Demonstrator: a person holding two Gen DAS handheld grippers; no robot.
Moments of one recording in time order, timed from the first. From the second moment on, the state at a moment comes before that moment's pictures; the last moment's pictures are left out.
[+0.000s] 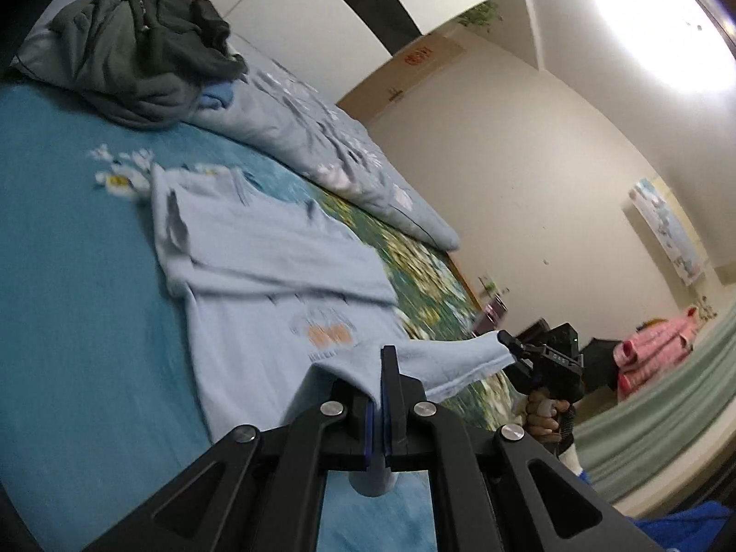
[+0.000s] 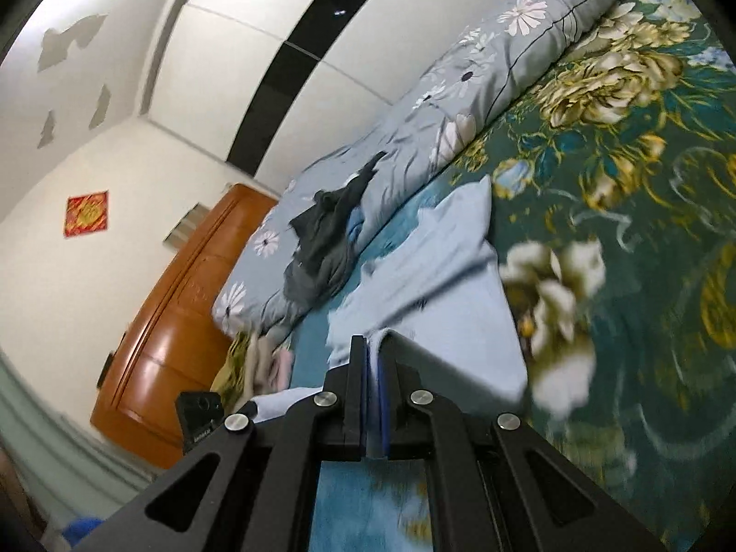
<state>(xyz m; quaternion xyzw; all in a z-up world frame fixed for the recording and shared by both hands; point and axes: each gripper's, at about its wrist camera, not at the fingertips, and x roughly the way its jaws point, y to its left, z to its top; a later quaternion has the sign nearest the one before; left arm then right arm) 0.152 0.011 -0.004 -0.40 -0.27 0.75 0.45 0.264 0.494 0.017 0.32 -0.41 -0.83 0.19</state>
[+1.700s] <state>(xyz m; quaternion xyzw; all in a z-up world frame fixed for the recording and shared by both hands) 0.070 -0.018 -0.075 -0.50 -0.32 0.74 0.31 0.184 0.523 -0.068 0.44 -0.41 -0.80 0.07</state>
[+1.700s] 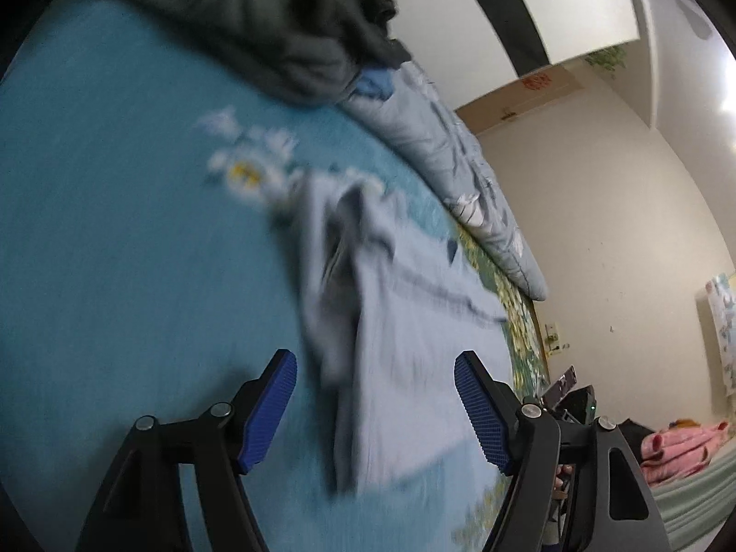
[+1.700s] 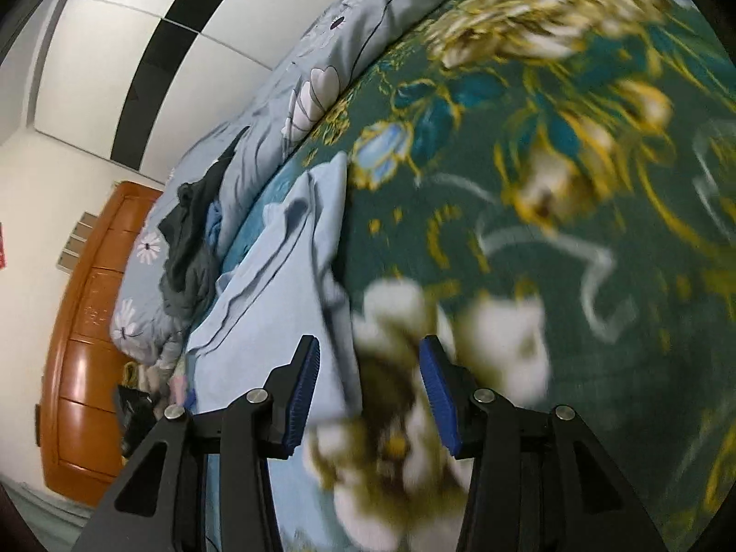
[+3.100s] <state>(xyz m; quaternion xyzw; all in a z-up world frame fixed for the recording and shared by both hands) 0.122 0.010 -0.104 -0.51 -0.39 0.73 0.24 0.195 0.468 -0.071 0.39 -0.48 -0.79 0.03</state>
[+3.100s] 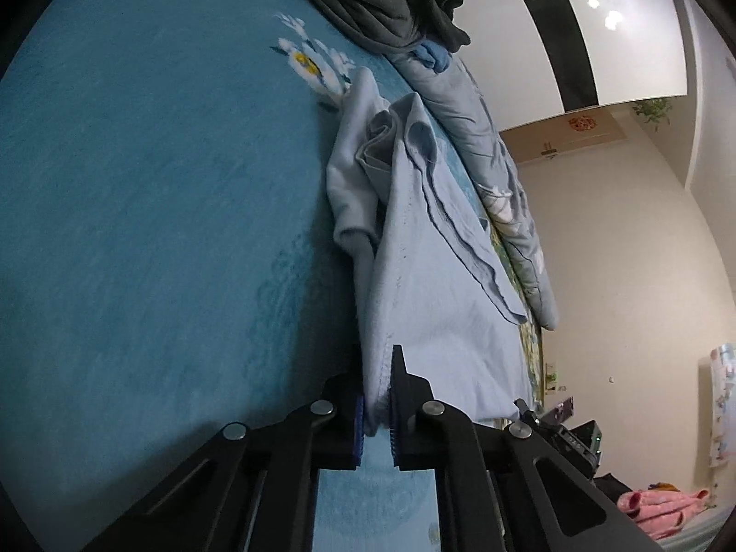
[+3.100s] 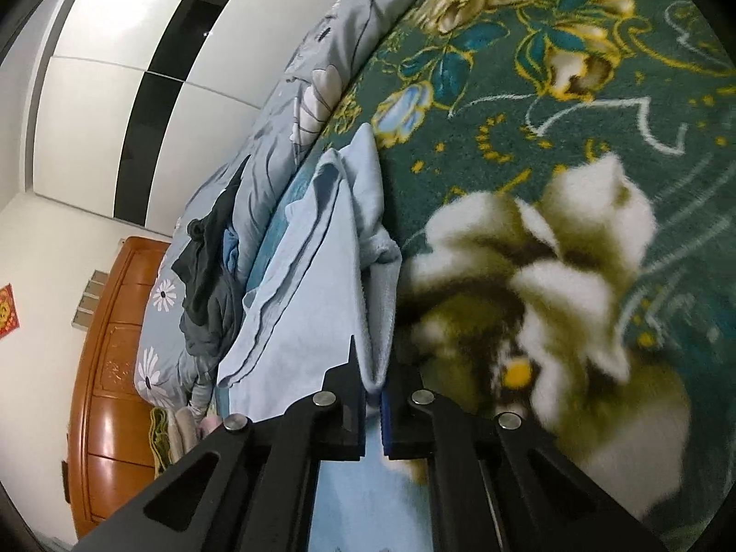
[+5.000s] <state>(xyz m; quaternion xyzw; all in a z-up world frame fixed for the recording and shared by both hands) 0.130 0.034 -0.037 -0.41 0.03 0.89 0.19 0.187 0.442 -0.022 0.45 -0.13 -0.88 -0.04</state>
